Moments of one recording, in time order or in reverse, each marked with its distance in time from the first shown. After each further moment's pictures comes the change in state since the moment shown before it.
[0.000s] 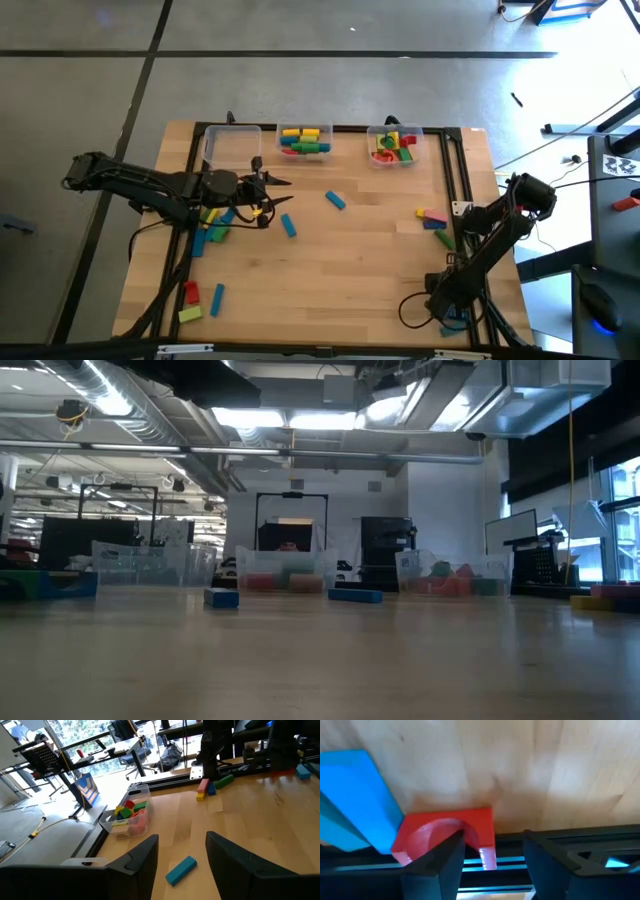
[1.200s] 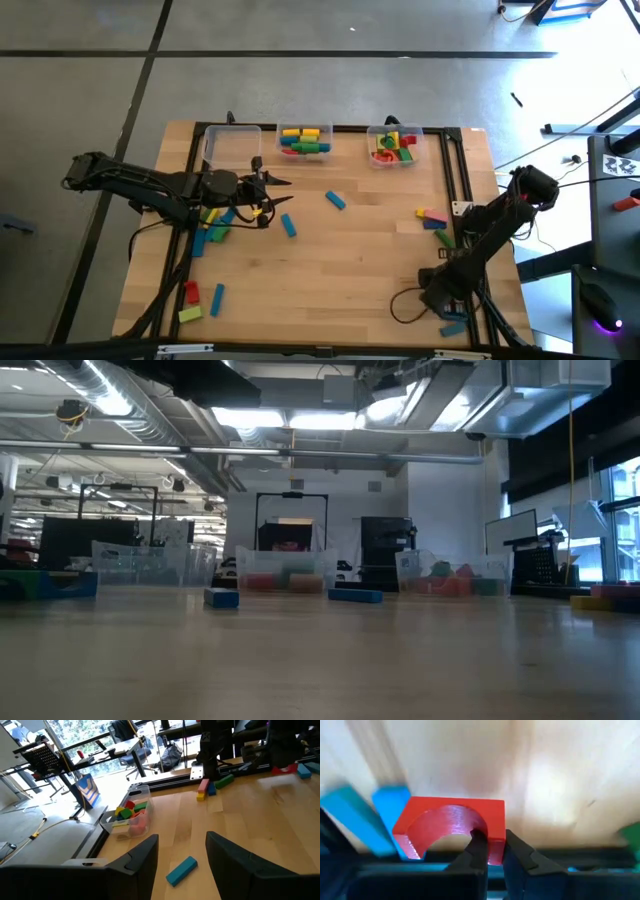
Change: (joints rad) left arm 0.000 0.000 0.000 0.002 0.000 0.007; right arm -0.102 -0.087 0.059 -0.074 0.111 -0.115
